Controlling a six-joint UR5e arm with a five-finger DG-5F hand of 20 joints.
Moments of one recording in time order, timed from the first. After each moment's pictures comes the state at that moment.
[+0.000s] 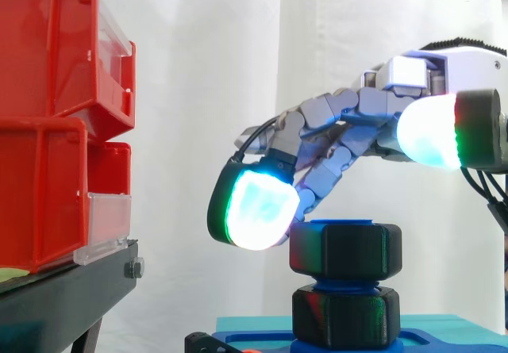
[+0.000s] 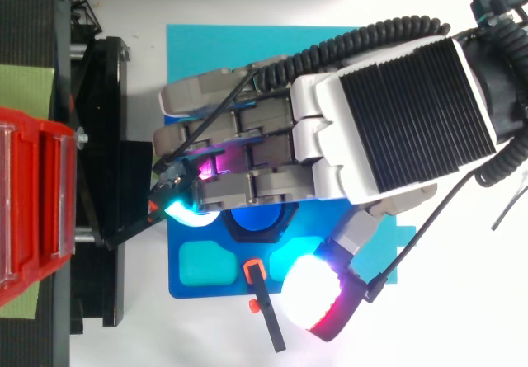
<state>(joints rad) 0.02 -2.27 -1.16 -2.75 -2.00 -1.44</state>
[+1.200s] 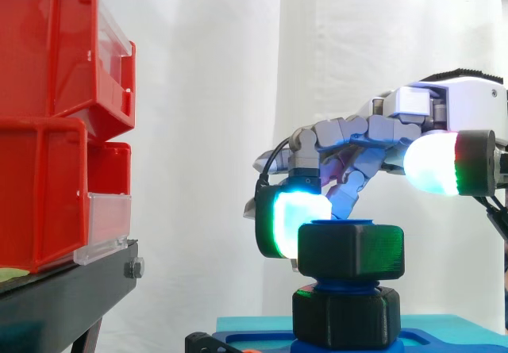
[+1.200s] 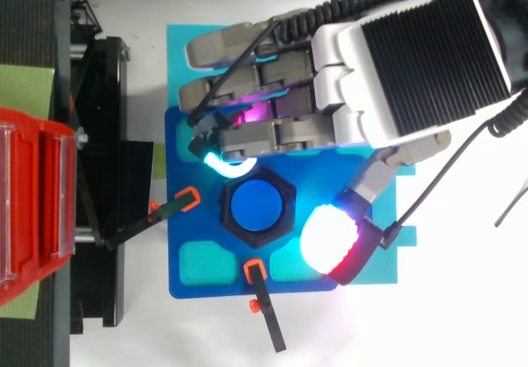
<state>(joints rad) -0.04 -2.27 -1.18 -2.73 -2.07 -1.46</state>
